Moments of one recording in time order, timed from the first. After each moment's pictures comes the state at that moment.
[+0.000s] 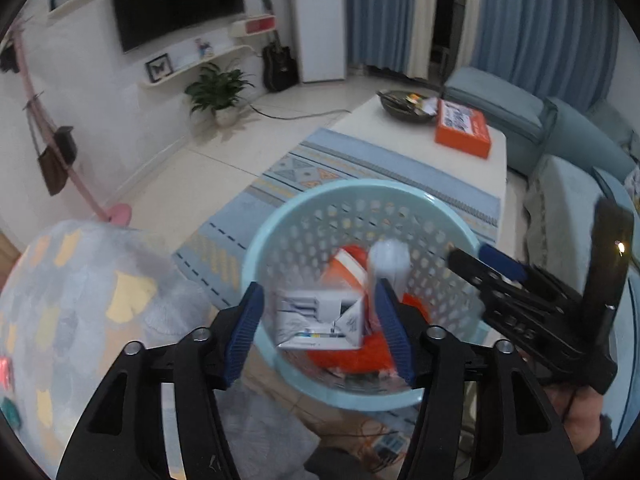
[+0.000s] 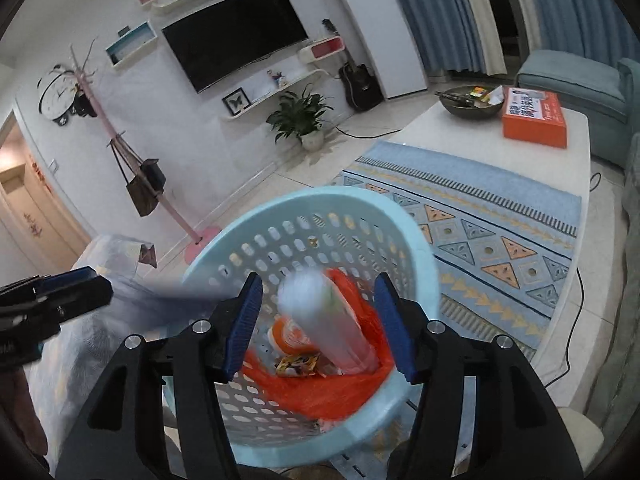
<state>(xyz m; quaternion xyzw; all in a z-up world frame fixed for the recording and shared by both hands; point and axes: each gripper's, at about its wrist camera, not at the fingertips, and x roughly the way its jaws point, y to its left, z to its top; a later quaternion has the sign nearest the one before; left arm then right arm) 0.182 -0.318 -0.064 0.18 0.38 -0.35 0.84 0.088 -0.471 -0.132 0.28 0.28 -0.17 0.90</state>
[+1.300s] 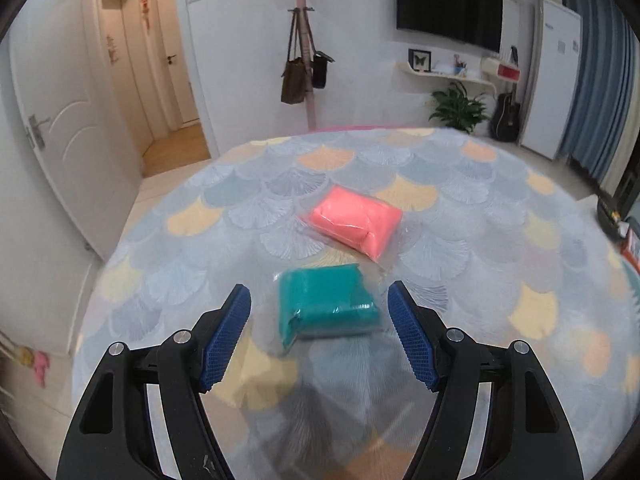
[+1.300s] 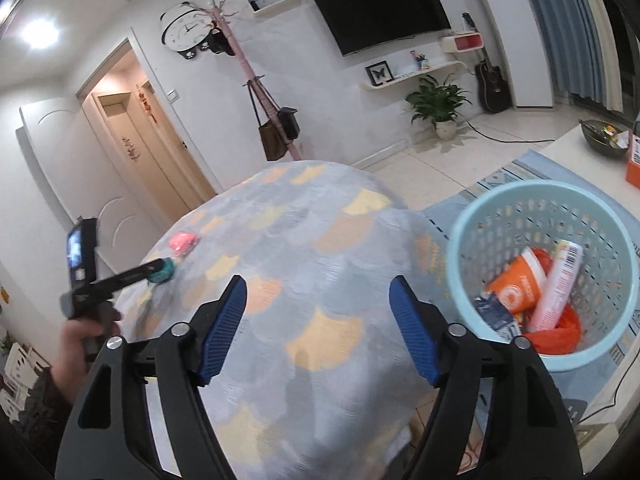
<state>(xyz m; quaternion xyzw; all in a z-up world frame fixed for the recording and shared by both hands) 0.283 0.060 -0.047 0.04 0.38 -0.02 0.92 0.127 -0.234 -0.043 0.21 0.29 0.04 0.93</state>
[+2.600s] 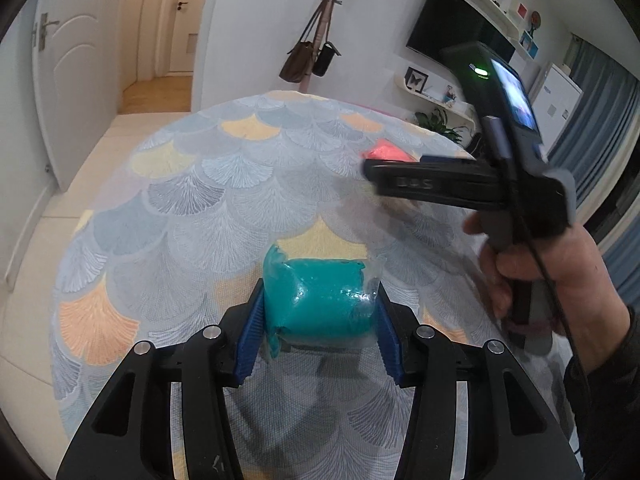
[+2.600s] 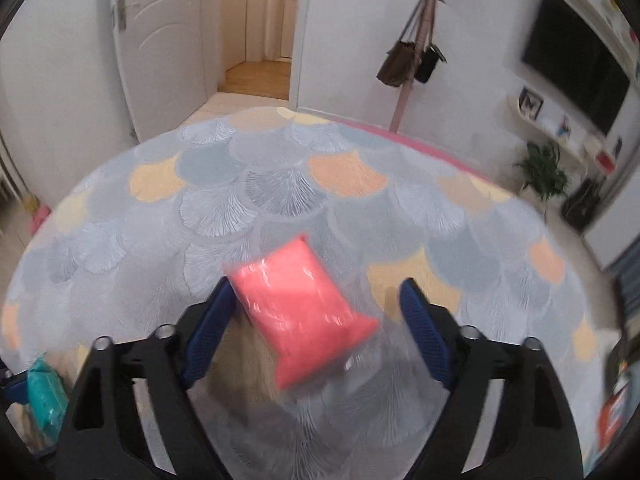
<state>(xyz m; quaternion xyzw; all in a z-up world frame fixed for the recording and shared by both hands) 0.221 0.158 -0.080 -0.12 0.39 -0.09 0.91 0.393 0.060 -0.067 -0.12 0.42 0.15 0.89</state>
